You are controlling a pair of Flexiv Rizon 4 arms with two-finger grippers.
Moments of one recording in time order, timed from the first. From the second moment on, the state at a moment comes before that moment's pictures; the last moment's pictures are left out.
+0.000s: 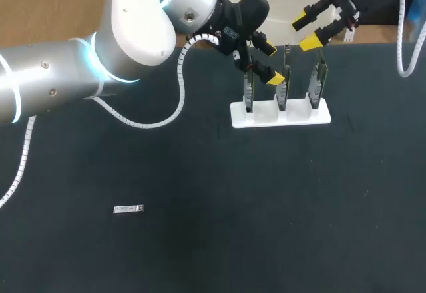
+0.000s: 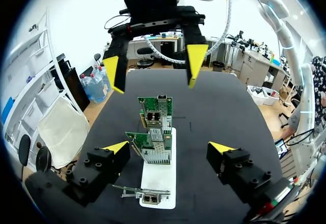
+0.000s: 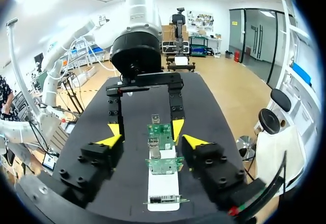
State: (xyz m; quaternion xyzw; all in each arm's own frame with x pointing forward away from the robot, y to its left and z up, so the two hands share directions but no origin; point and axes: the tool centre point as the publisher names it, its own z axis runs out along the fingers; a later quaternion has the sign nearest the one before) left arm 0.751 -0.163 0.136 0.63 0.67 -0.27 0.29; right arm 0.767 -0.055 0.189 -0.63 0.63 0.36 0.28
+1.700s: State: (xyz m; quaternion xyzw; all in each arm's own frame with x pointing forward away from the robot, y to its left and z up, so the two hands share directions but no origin) left arm 0.751 -0.163 0.136 0.63 0.67 -0.27 0.29; right arm 0.769 -0.034 0.167 -0.63 0.65 0.34 0.24
